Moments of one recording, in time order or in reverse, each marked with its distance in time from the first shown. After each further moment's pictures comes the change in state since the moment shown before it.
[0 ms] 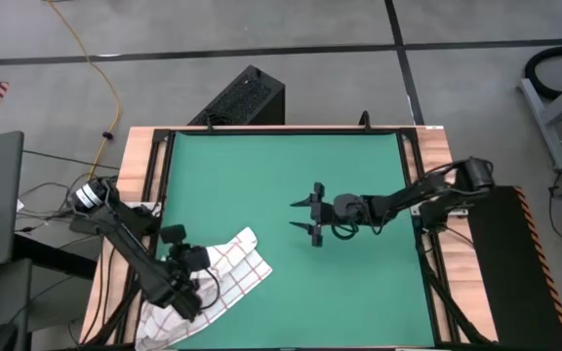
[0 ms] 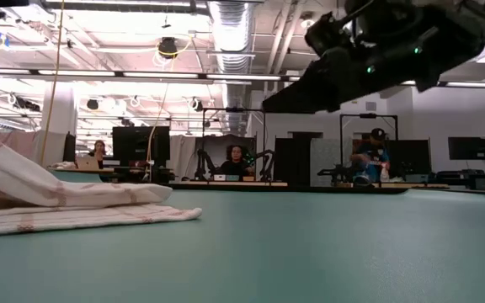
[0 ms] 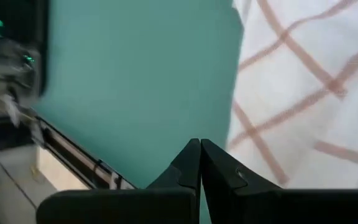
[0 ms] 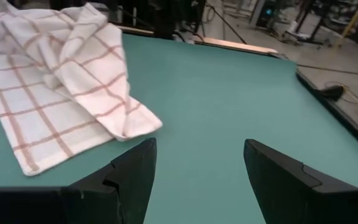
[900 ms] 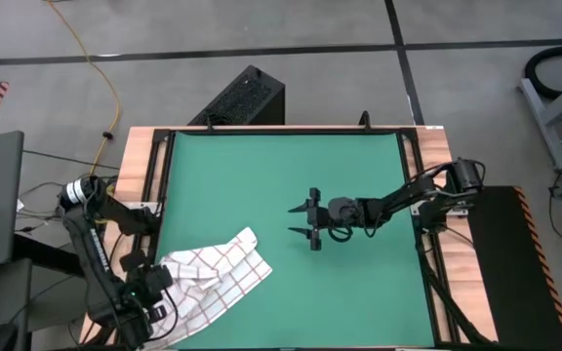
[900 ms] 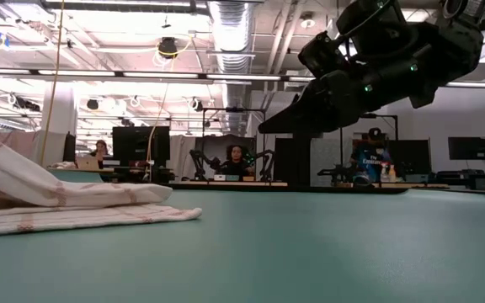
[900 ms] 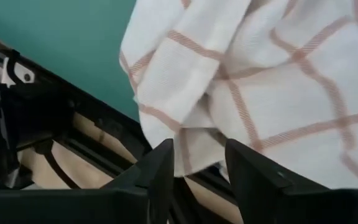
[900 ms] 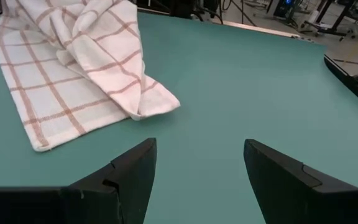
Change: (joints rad) left arm -0.343 -0.075 -0.022 0.083 0.289 -0.485; right arm -0.003 0.083 0.001 0.031 -0.043 0.001
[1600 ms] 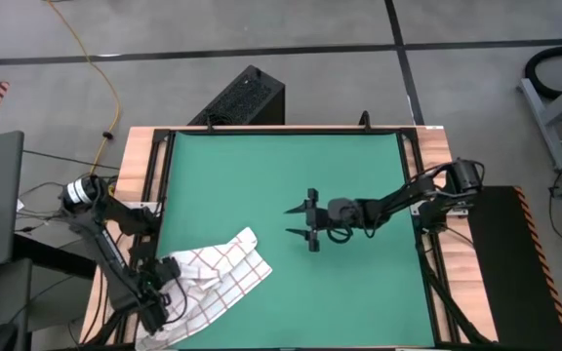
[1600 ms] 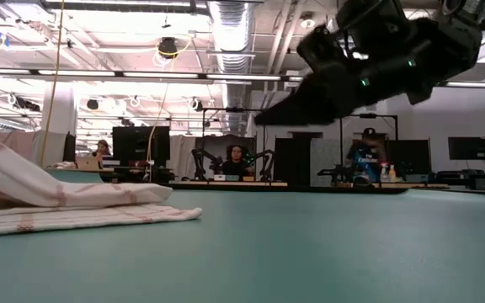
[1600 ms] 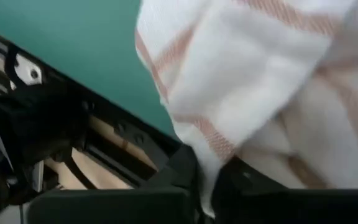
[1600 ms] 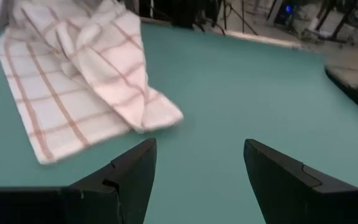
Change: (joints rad) left arm 0.080 0.000 -0.224 0.114 0.075 0.137; right arm 0.024 0.007 0.038 0.016 0.000 -0.017
